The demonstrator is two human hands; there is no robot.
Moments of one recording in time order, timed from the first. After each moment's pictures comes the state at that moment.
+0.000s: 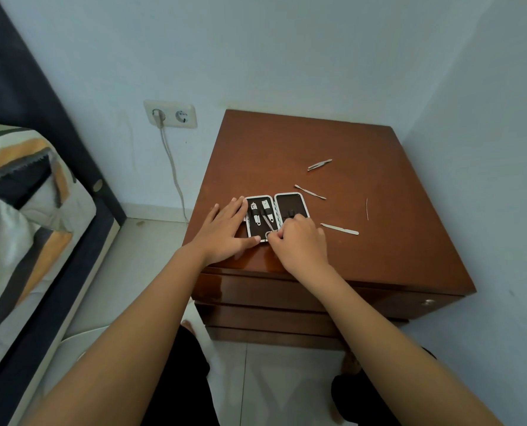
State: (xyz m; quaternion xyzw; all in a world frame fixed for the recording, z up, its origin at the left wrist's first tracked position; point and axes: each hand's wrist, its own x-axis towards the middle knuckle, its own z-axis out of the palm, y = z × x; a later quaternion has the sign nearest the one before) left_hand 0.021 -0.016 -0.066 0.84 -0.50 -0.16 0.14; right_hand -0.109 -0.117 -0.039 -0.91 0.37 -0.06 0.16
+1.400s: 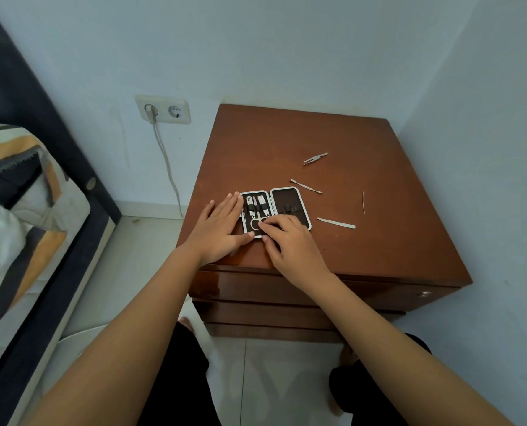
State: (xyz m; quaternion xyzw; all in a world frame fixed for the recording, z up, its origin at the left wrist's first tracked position) left_hand 0.020 -0.014 -0.072 0.84 -0.51 -0.13 0.12; right_hand -0.127 -0.126 -0.078 -0.95 0.13 -0.22 0.17
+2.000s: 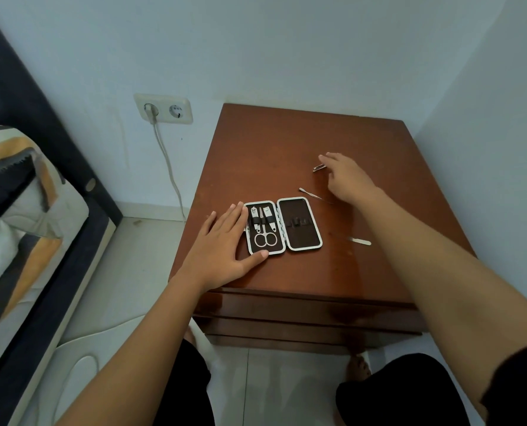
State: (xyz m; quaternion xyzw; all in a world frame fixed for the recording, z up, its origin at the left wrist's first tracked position) left_hand 0.019 -0.014 -0.084 0.84 -0.51 -0.06 0.16; right_hand -0.057 -0.304 -0.044 -0.94 0.30 -0.03 0.13
